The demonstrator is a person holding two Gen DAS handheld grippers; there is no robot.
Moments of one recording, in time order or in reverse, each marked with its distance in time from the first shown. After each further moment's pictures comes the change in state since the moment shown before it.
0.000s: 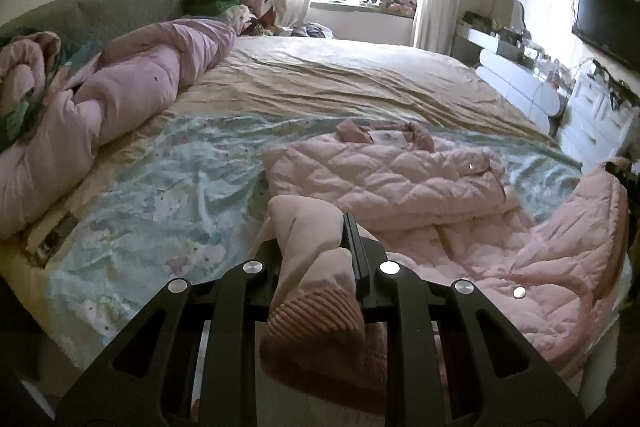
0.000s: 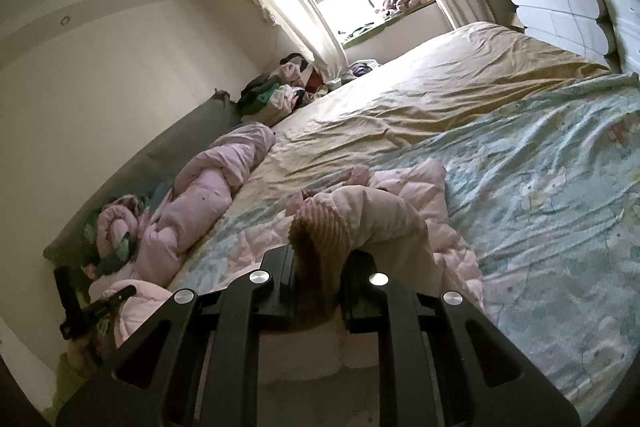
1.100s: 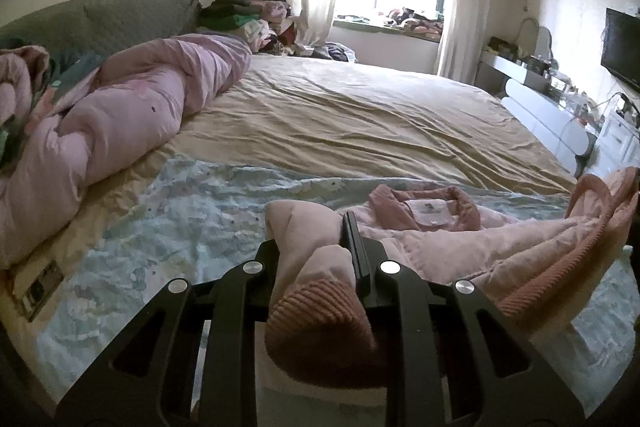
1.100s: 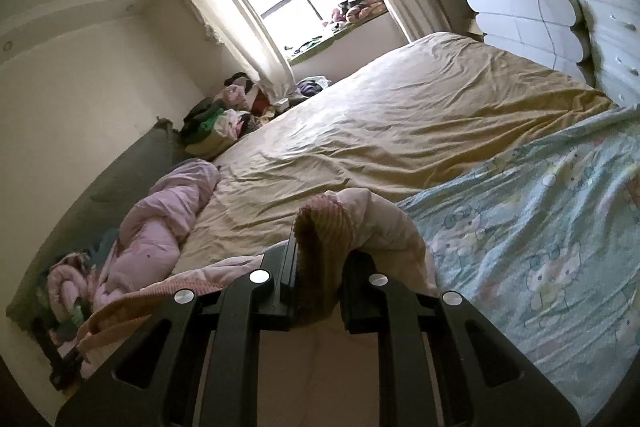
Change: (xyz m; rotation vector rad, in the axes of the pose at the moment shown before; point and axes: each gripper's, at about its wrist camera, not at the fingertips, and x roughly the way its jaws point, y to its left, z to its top) left arm 0.109 0.037 0.106 -0.049 -0.064 0.055; right arm 0.131 -0.021 0.120 0.077 -0.053 -0.198
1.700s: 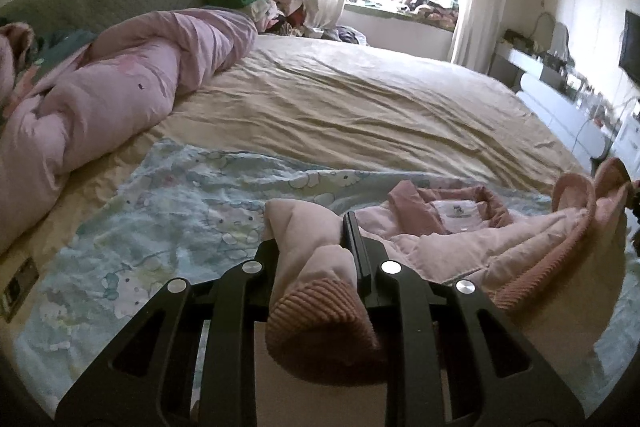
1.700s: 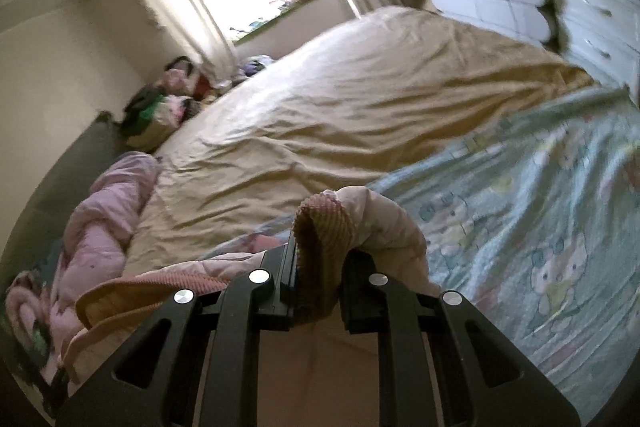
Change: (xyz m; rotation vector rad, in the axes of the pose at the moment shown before) left arm 0.089 0.004 -0.002 -0.015 0.059 0.028; right arm 0.102 -0.022 -0.003 0.072 0.090 -0.223
